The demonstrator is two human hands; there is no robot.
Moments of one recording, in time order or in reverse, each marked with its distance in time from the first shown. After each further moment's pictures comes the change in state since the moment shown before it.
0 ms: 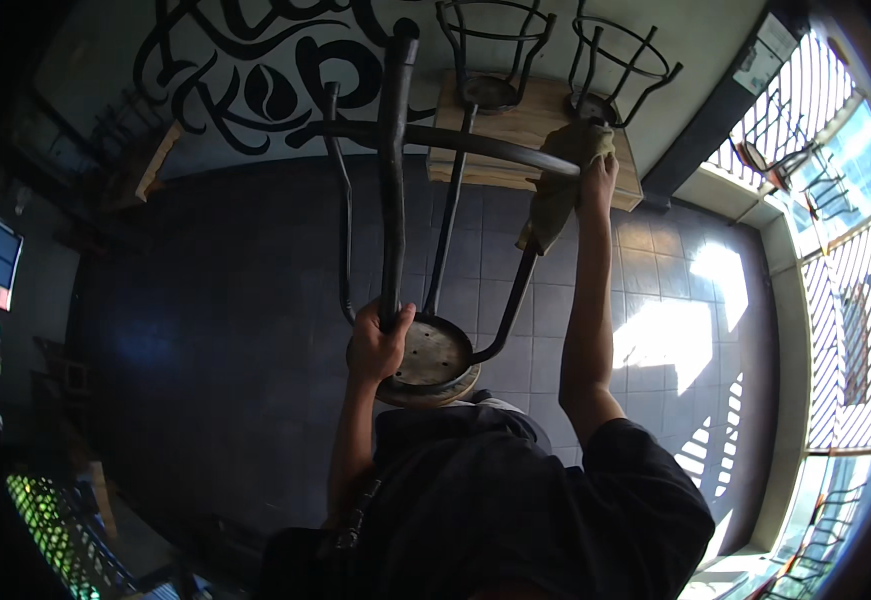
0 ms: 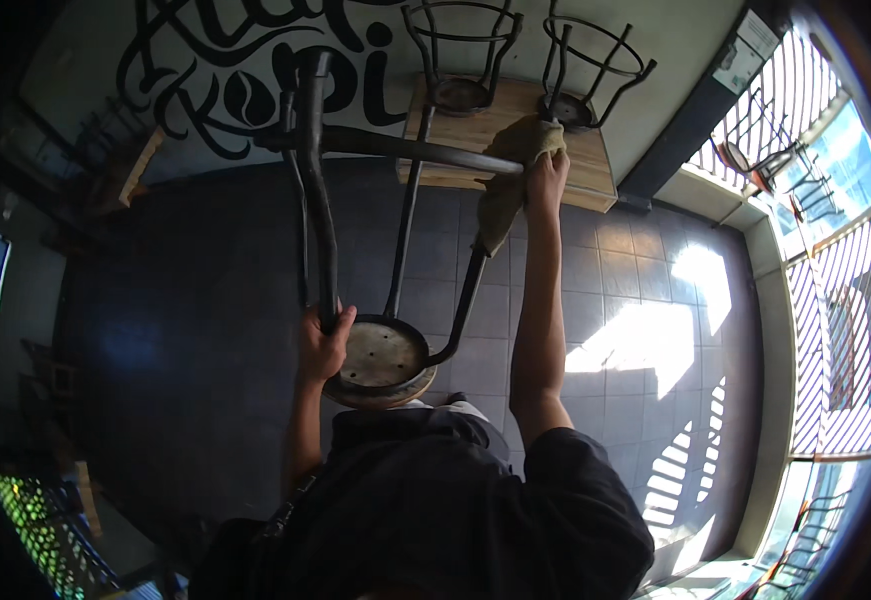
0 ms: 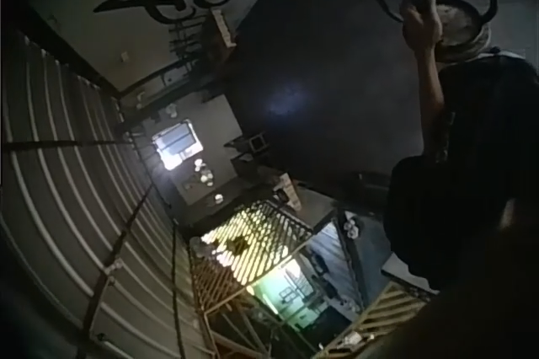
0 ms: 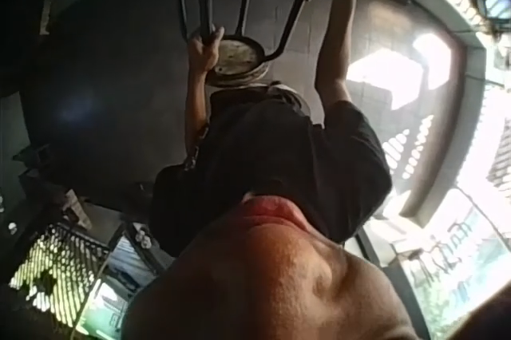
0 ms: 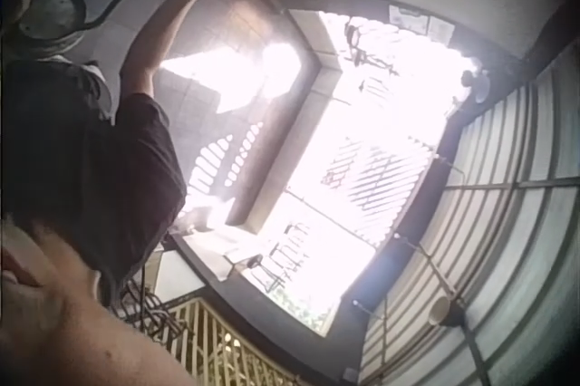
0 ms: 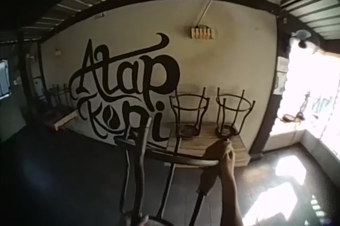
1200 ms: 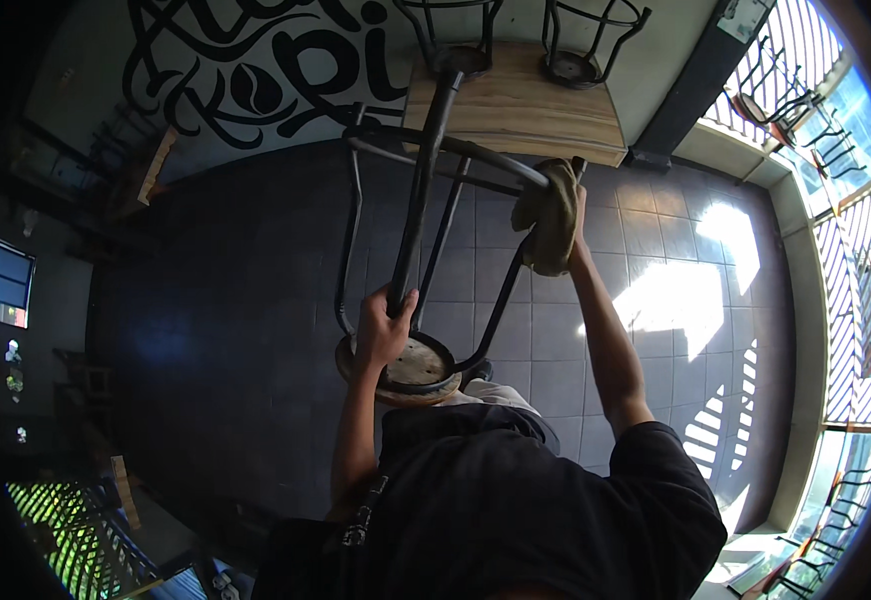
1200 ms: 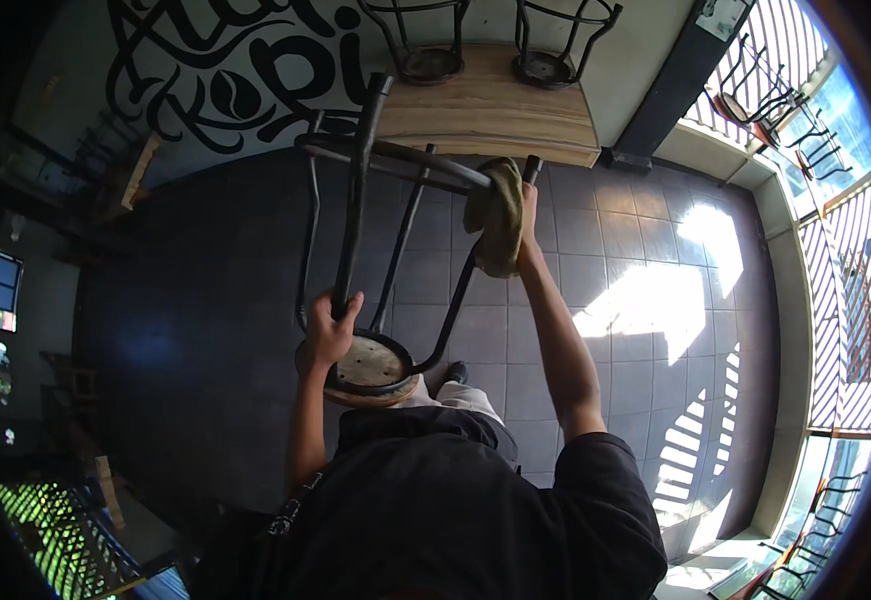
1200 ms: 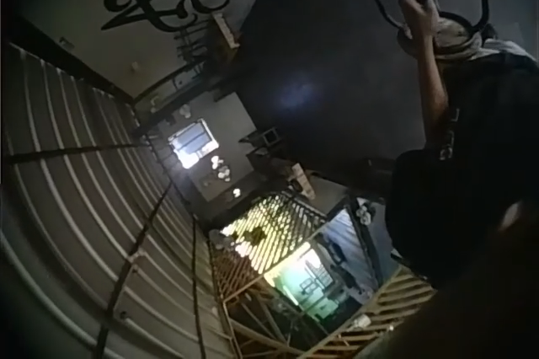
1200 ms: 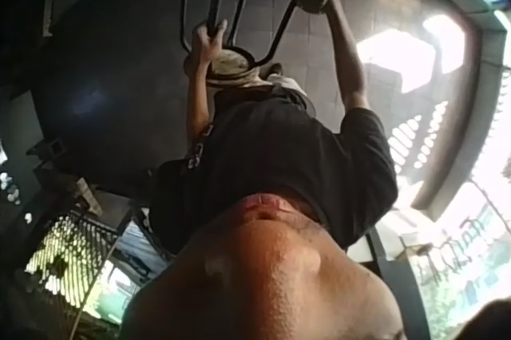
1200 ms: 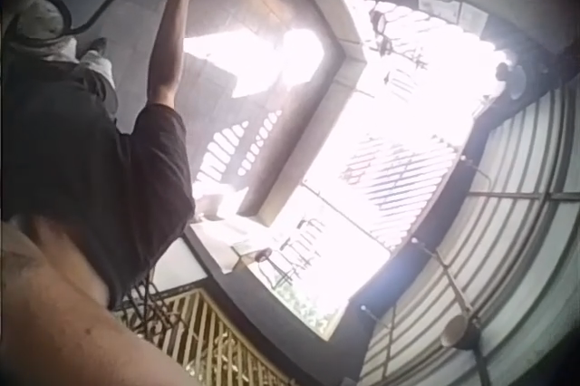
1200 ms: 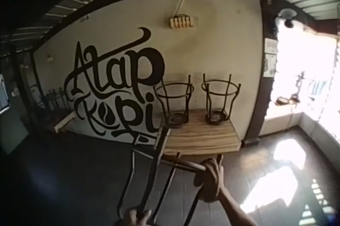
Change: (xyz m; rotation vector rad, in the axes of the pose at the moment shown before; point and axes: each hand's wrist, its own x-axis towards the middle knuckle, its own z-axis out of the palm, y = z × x) left_hand 0.027 0.023 0.081 0.142 -0.181 0.004; right_hand -0.034 0.038 -0.100 -0.121 -0.153 0.040
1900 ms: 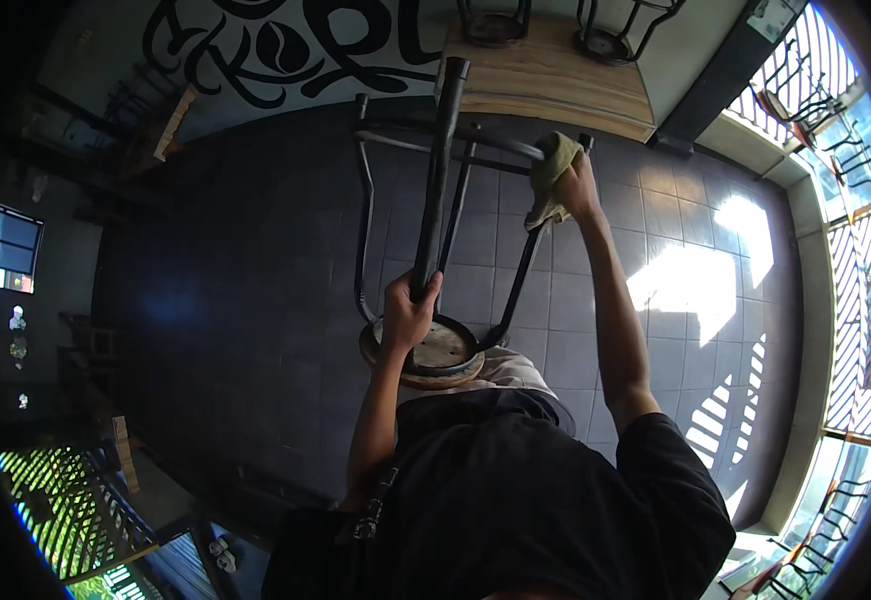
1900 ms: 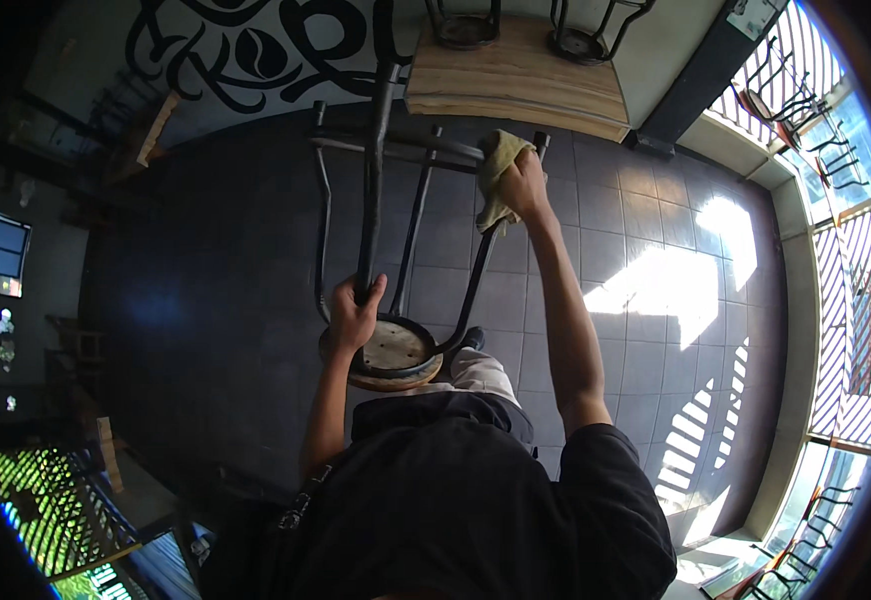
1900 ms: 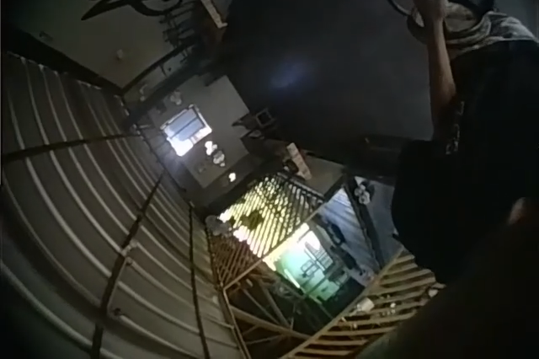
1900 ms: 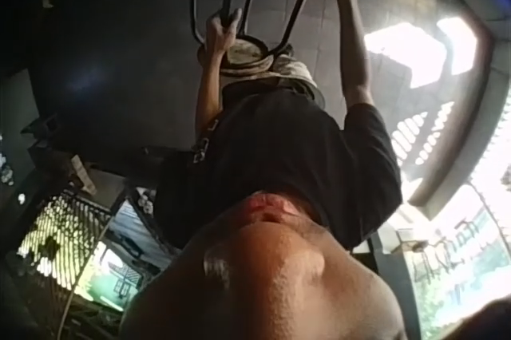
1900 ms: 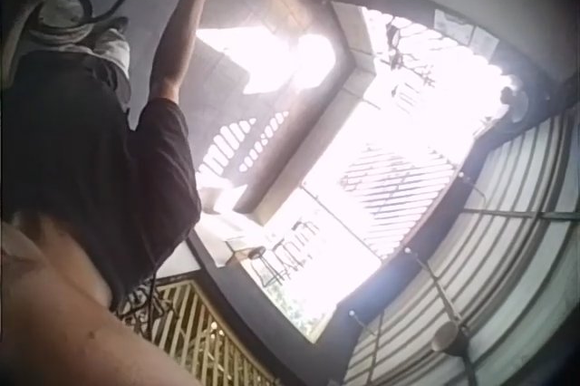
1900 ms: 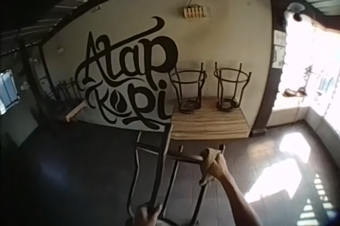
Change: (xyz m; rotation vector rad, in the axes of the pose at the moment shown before) left_hand -0.014 0.001 0.005 0.050 0.083 -0.104; right_hand 0.011 -0.046 0.032 -0.203 -0.325 -0.012
